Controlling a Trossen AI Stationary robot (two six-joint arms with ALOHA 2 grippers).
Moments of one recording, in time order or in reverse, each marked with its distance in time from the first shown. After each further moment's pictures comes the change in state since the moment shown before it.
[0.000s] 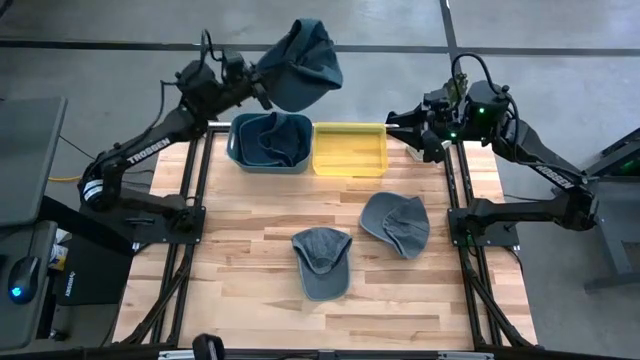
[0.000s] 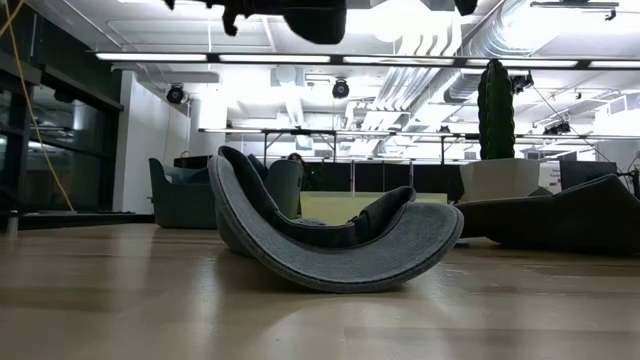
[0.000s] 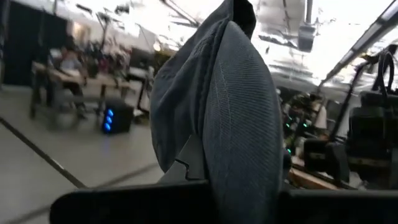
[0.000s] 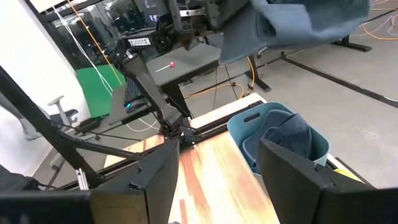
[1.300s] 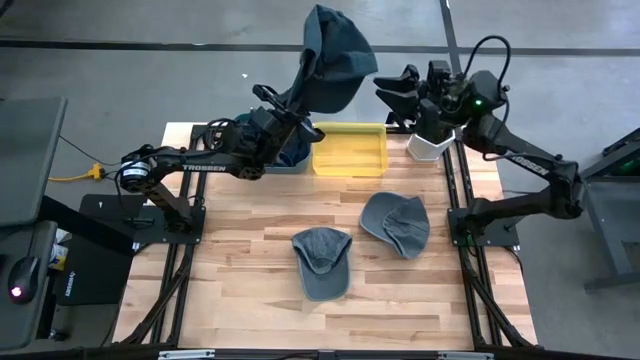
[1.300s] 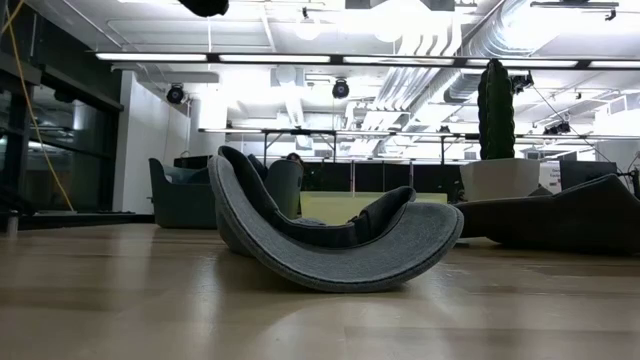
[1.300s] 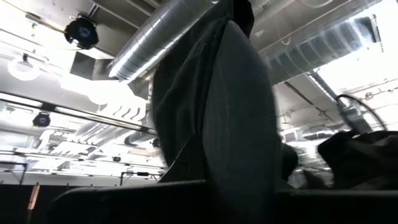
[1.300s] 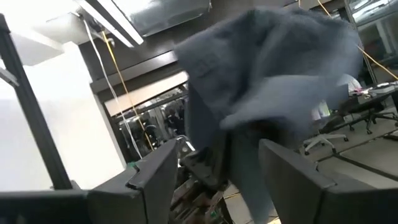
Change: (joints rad) left arm -0.487 0.351 0.000 1.041 -0.555 0.773; right arm 0.000 0.174 0.000 0.707 -0.023 0.251
